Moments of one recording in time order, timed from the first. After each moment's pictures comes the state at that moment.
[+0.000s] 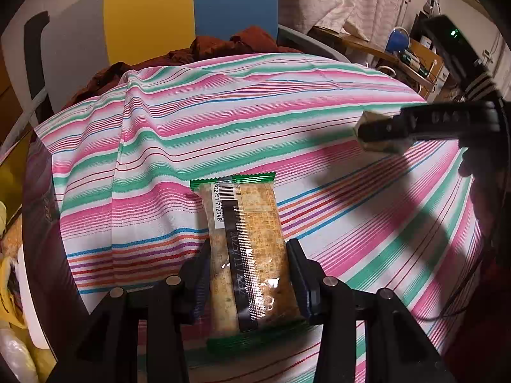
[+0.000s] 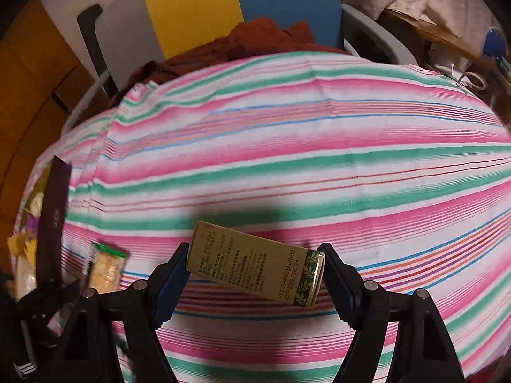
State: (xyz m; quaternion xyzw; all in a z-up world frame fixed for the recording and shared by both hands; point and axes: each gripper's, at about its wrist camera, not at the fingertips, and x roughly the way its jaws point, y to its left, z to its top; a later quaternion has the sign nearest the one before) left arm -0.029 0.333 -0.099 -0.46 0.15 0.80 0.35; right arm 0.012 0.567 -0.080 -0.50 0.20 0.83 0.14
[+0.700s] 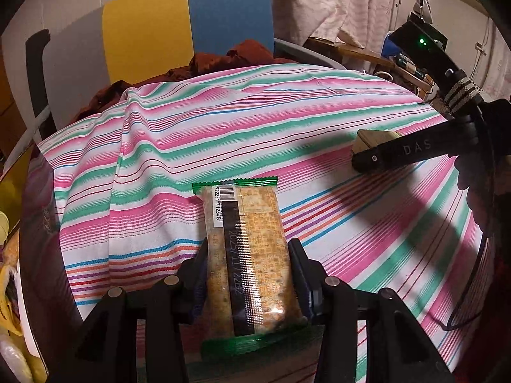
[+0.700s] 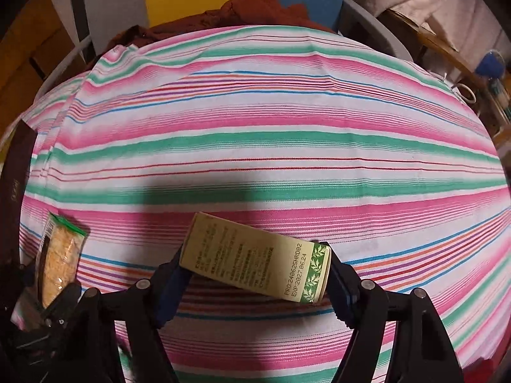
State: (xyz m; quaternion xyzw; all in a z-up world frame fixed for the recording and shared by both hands) left arm -0.026 0.334 -0.109 -0.41 0.17 0.82 0.35; right arm 0.011 0.558 -0.100 -0.55 0.14 0.80 0.18
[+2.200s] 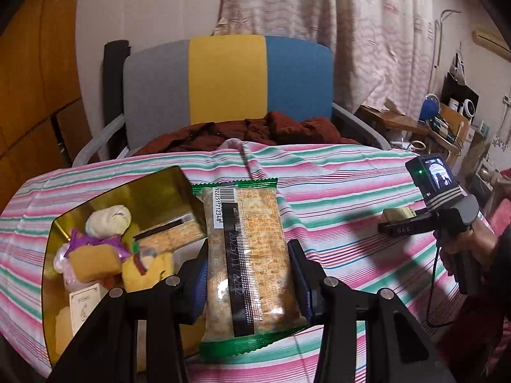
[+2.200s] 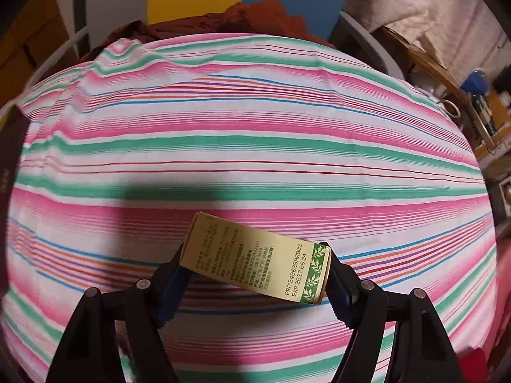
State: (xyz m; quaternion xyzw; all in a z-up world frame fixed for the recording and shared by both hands) left arm -0.020 0.186 -0.002 -0.34 0.08 0.90 0.27; right arm 0.000 0.508 -0.091 -0.55 0.09 0.80 0.22
